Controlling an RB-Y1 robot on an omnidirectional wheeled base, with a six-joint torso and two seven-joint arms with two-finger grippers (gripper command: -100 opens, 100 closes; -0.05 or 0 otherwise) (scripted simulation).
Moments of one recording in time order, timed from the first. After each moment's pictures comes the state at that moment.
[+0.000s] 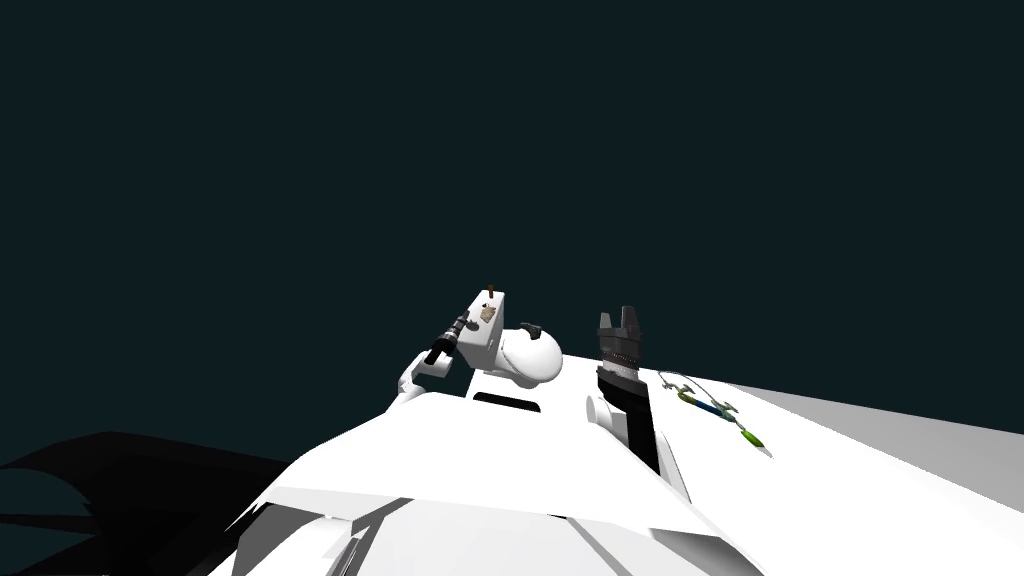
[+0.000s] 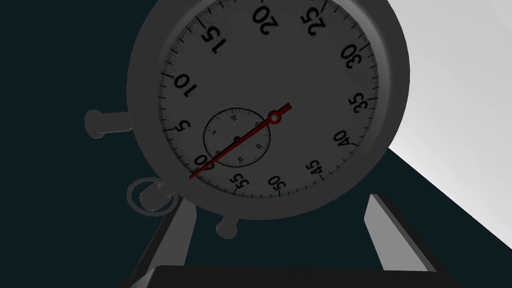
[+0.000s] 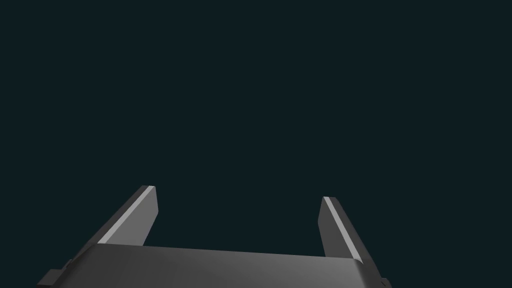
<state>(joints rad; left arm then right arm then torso) 0.17 0.21 0.03 -1.58 -0.07 -0.04 -0.36 0.53 0.03 -0.06 -2.30 0.09 -0.42 -0.05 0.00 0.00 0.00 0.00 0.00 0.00</state>
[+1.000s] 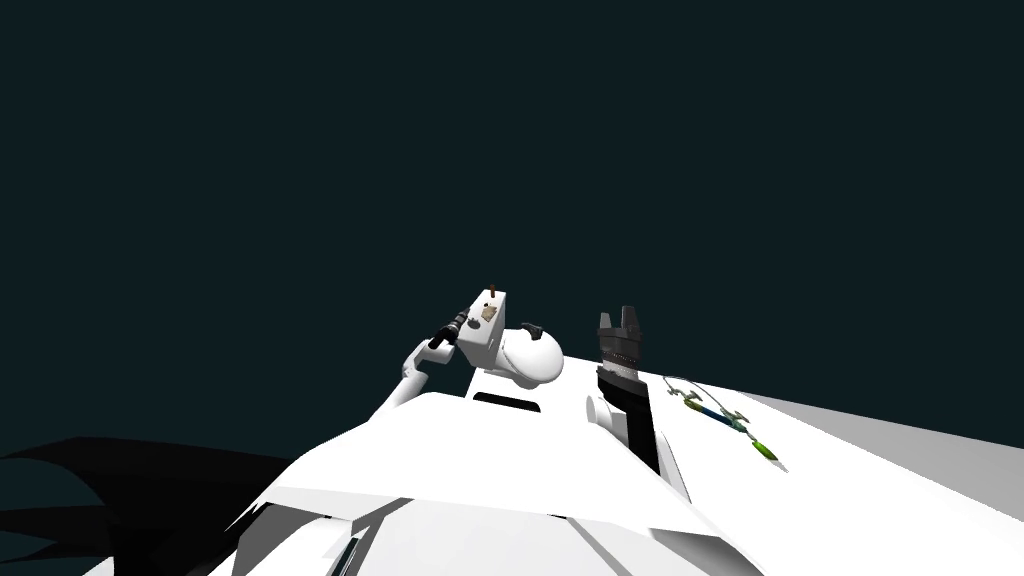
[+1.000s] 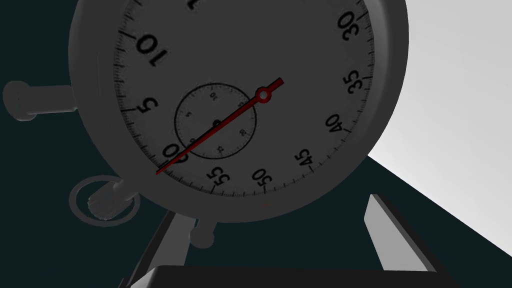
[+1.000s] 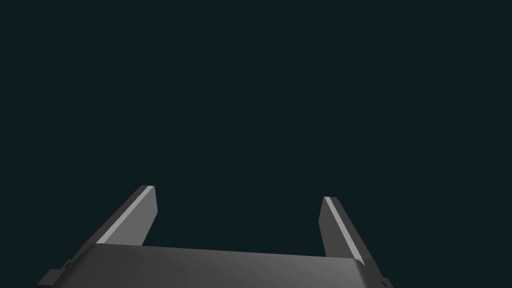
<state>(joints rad) 0.07 0.26 0.02 -1.58 0.02 0.21 -0.34 0.53 0.03 -0.06 -2.30 0.09 -0.42 -0.05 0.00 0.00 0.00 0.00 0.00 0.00</state>
